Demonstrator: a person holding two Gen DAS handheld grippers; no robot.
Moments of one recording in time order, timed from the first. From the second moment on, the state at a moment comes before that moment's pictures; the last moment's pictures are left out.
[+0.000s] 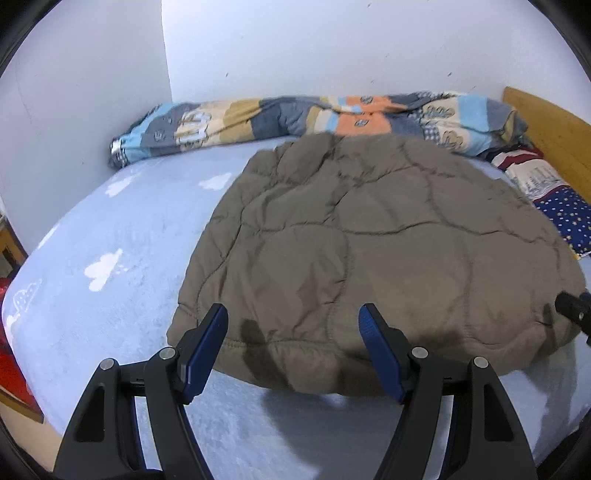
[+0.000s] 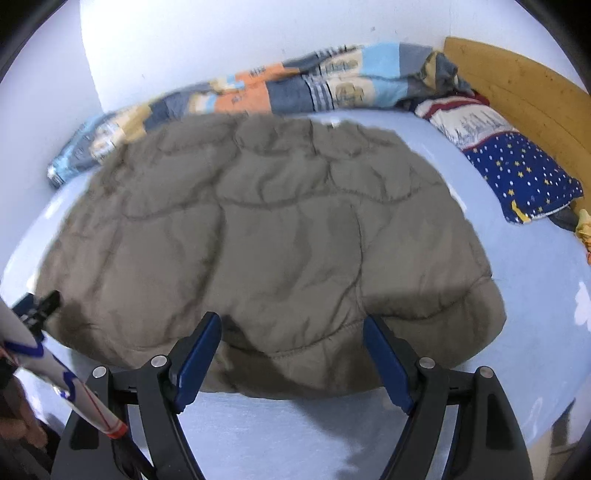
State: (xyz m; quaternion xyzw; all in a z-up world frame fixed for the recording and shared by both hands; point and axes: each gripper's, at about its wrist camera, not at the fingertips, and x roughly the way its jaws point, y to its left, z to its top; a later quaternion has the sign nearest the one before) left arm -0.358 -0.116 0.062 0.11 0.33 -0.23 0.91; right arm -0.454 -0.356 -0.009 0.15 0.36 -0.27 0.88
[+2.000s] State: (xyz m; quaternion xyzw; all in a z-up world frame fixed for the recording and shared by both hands) left arm -0.358 -0.150 0.058 0.12 0.33 -0.25 0.90; right arm -0.446 -0.356 -0.029 0.11 0.34 -0.29 0.89
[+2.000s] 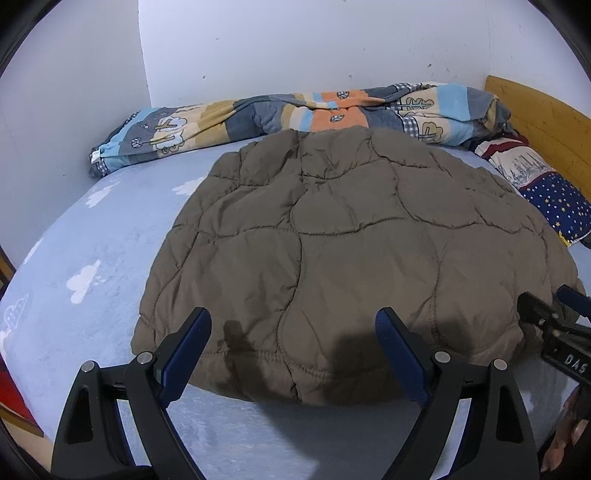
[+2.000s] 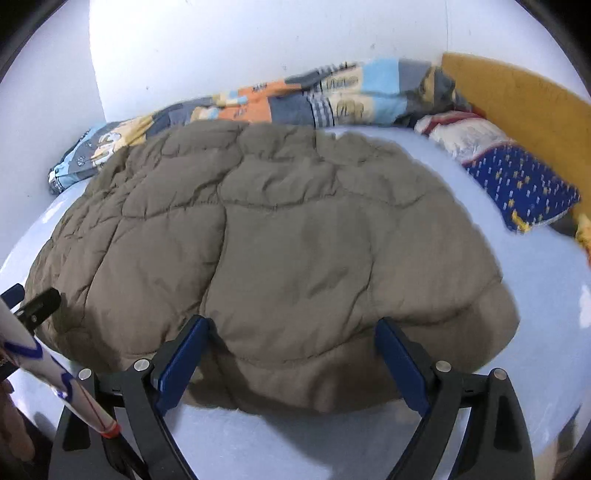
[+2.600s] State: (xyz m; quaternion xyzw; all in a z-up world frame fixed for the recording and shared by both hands) left arm -0.398 -0.116 0.108 0.09 0.25 -0.28 0.92; right arm -0.465 -0.338 -0.001 0.12 0.32 -0.29 0.89
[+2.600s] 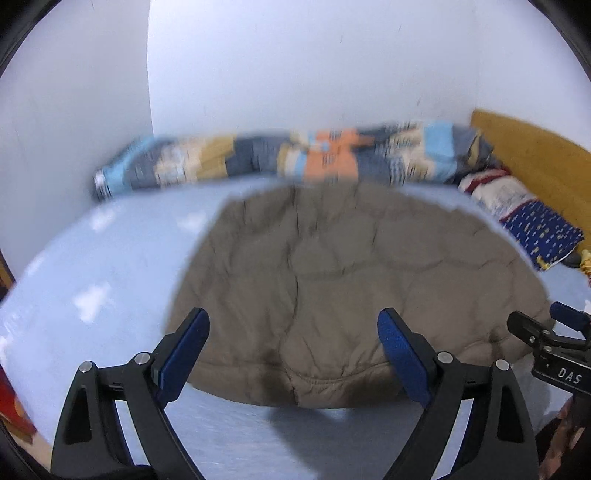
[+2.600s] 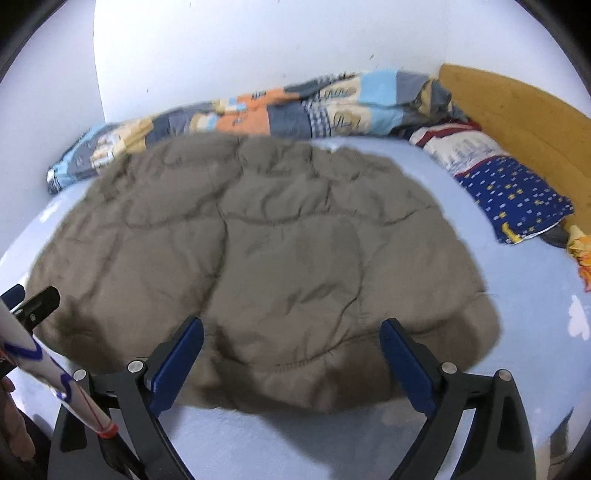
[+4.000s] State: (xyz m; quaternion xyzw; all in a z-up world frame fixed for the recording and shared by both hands) left arm -0.476 -0.062 0.191 0.11 0.26 -0.22 0.93; right arm -0.561 -0.208 0.147 0.08 0.20 -0.26 0.94
